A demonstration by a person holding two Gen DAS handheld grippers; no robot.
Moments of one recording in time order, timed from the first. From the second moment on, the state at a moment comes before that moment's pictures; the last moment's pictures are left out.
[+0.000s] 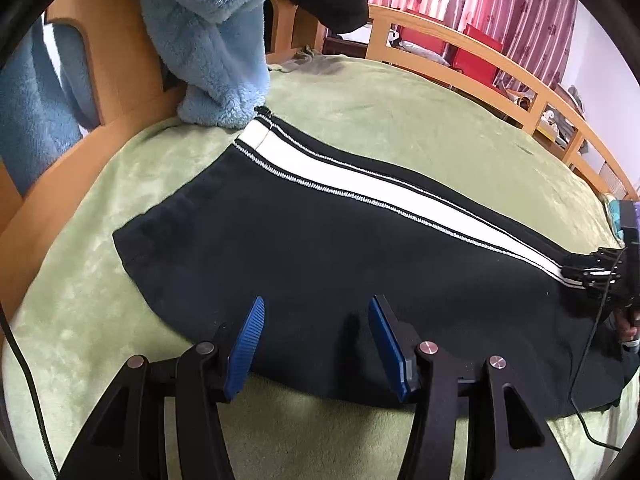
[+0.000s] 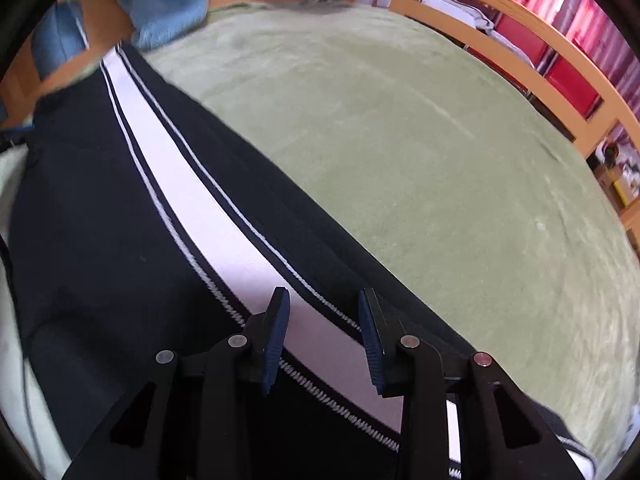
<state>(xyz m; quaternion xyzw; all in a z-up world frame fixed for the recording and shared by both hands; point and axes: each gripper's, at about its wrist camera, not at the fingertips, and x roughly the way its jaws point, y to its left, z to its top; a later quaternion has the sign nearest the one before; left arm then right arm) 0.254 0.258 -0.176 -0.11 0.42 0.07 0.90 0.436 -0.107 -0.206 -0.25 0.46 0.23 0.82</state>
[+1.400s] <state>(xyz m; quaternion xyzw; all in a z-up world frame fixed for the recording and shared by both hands) 0.222 0.318 -0.175 -0.17 0.39 0.18 0.89 0.460 -0.117 -0.188 -0.18 0.42 0.17 0.87</state>
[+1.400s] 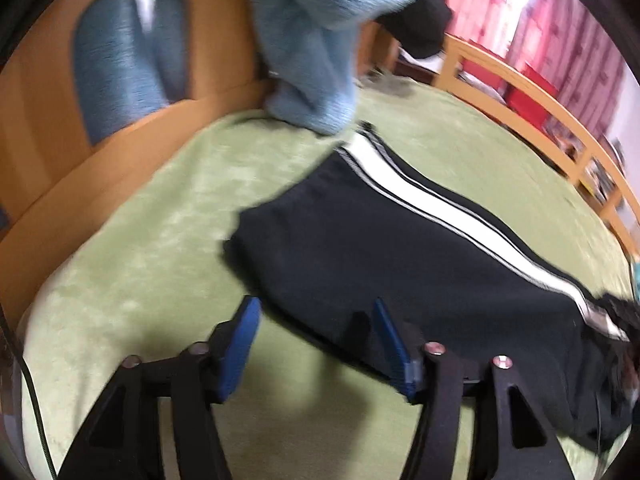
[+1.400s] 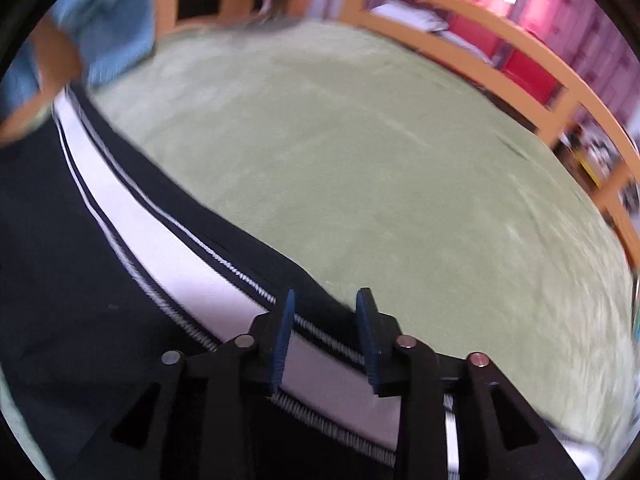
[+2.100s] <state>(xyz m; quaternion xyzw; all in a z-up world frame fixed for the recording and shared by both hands) 0.260 0.387 -0.210 -0.34 0.36 0.13 0.86 0.224 -0.232 -0.196 0.06 0.45 -0.04 0.89</state>
